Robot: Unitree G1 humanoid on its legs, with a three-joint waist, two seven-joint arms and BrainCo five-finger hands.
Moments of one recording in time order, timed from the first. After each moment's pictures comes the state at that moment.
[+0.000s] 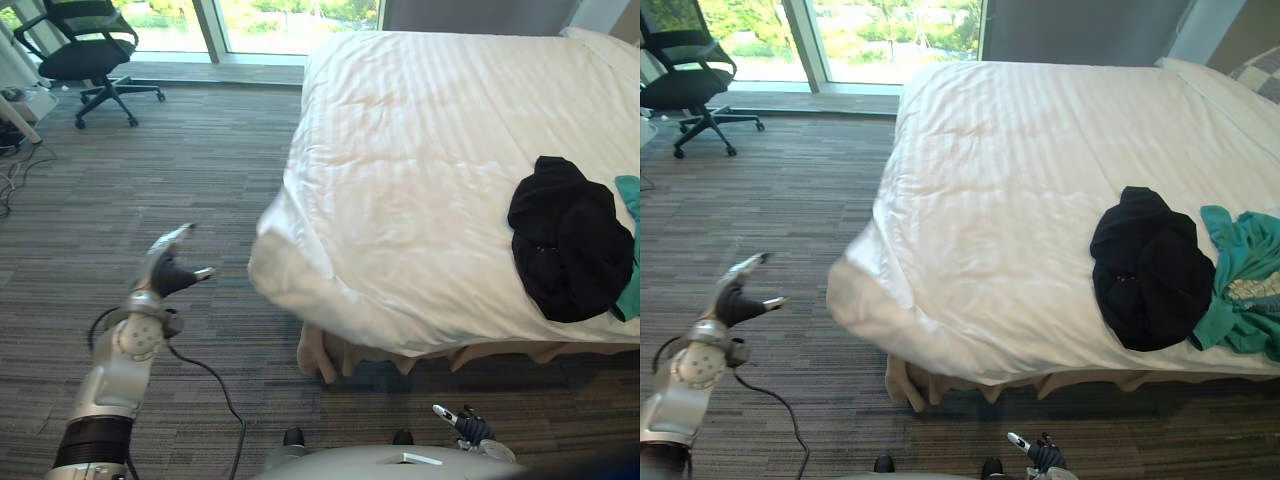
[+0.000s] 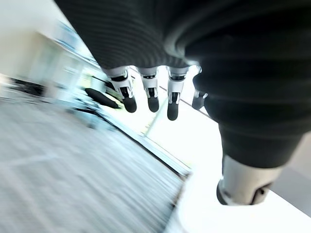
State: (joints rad) left arm 0.05 0.58 0.27 0.28 0.36 -0.07 0.05; right arm 0.16 -0.03 -0.22 0.91 0.09 0.03 0.00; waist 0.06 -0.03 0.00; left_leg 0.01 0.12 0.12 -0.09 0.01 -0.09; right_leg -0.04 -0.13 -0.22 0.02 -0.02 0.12
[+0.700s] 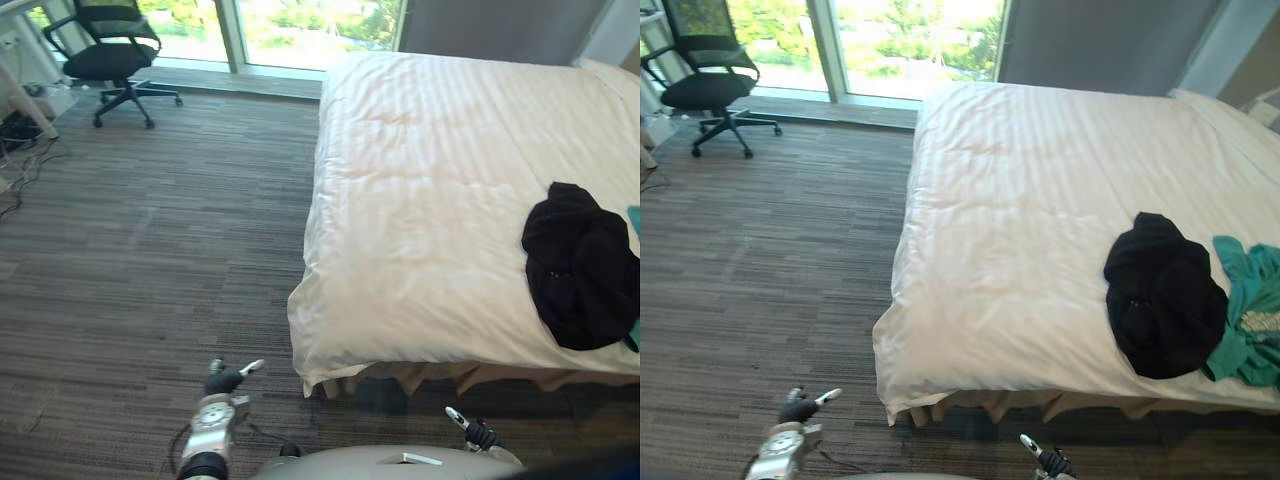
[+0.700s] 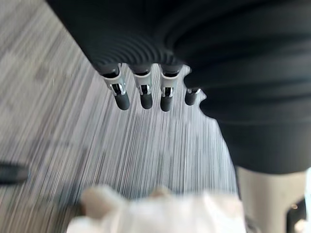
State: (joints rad) left arm -0.01 0.04 0.24 0.88 0.06 -0.01 0.13; right arm 0.11 -0.01 -0.45 1.00 0.15 0.03 -0.04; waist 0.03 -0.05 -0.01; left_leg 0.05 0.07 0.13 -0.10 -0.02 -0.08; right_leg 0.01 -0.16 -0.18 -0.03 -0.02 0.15
